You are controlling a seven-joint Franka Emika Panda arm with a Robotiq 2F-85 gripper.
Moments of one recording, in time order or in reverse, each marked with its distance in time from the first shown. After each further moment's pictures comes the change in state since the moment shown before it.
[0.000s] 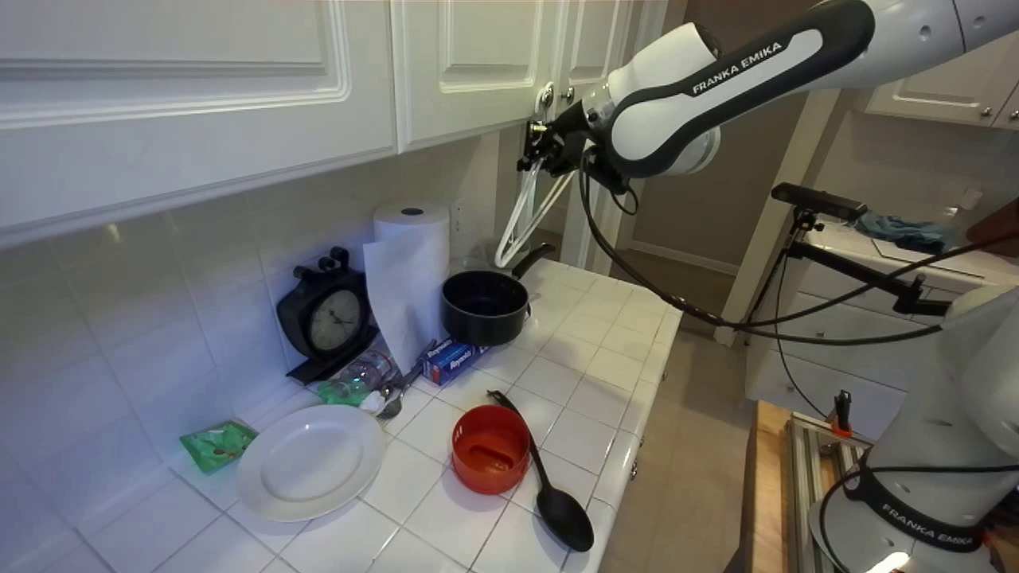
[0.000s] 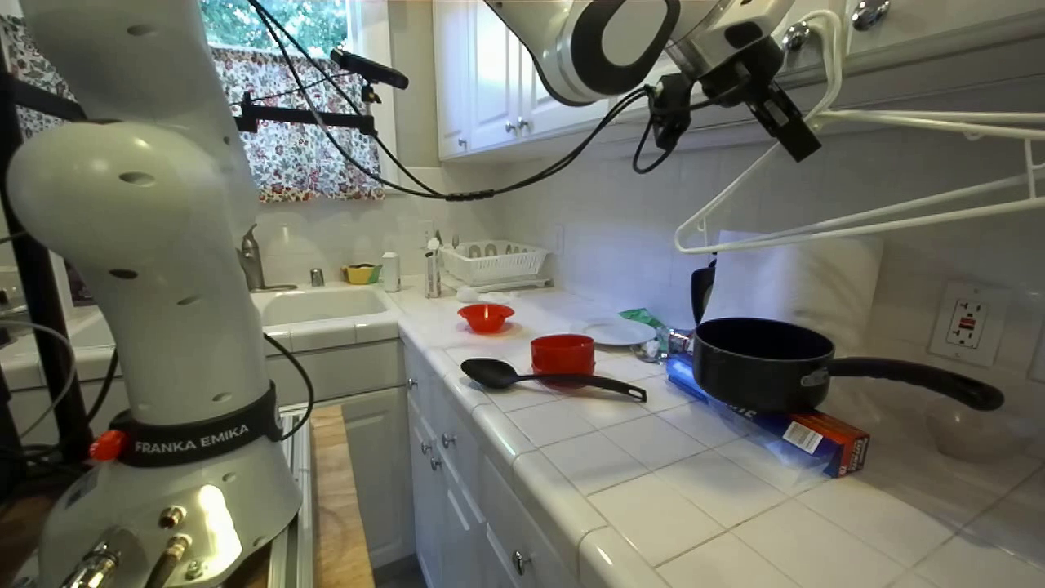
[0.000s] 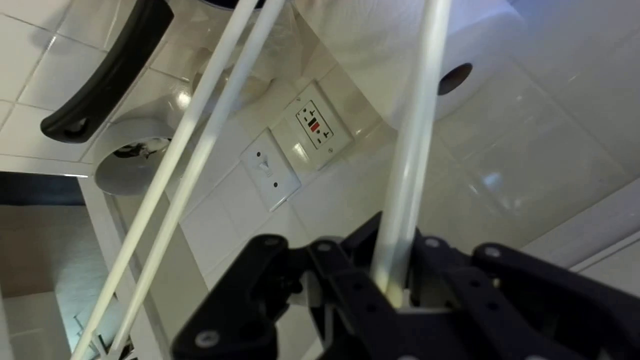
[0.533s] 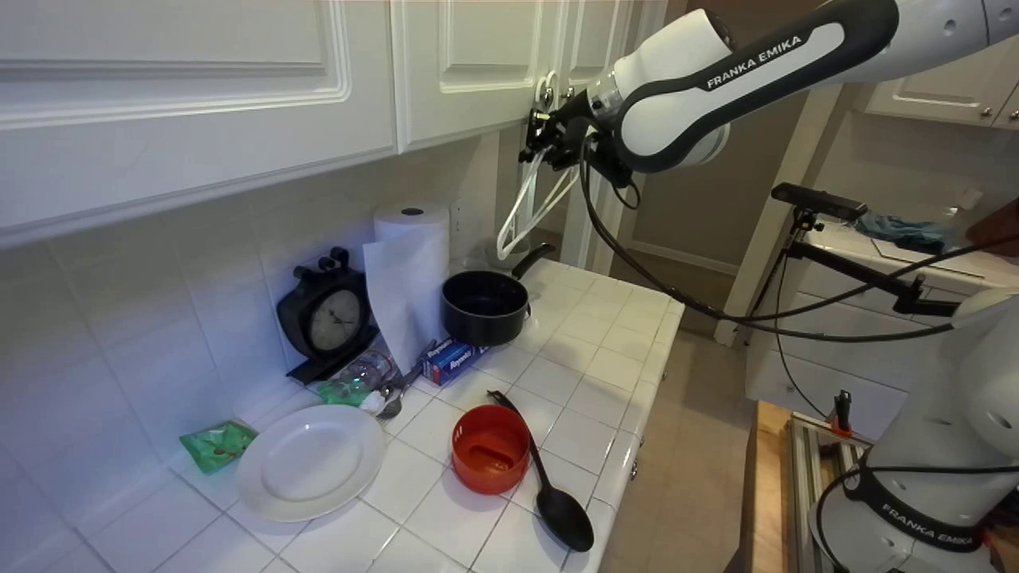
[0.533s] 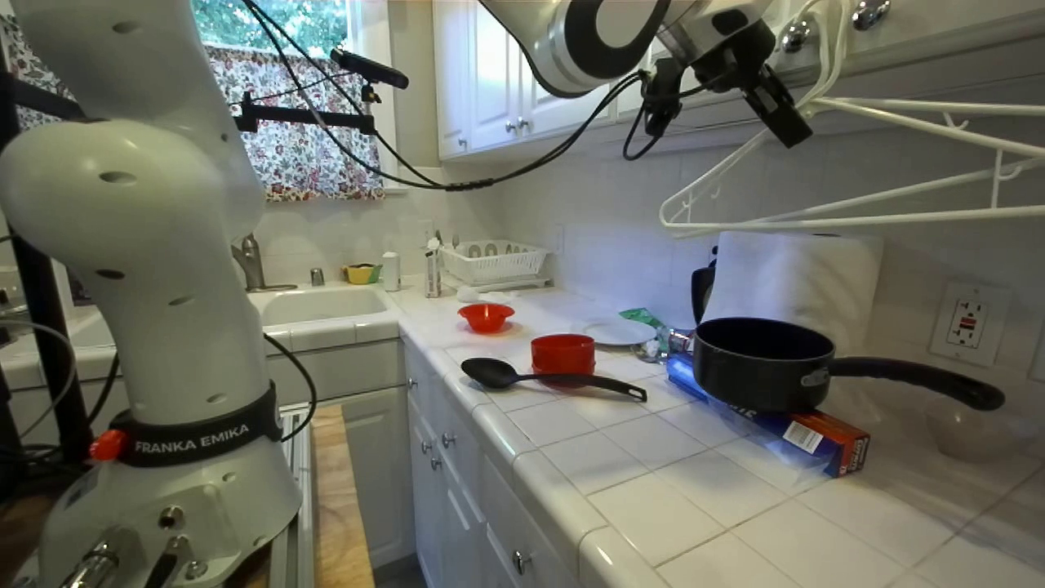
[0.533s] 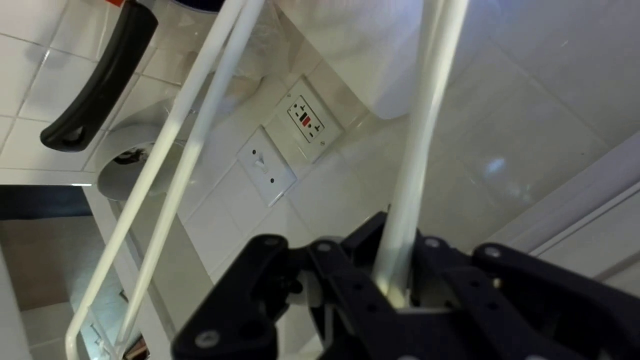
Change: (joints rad) arm -0.072 -0.042 0.076 -0.012 -0.043 -0.019 0.118
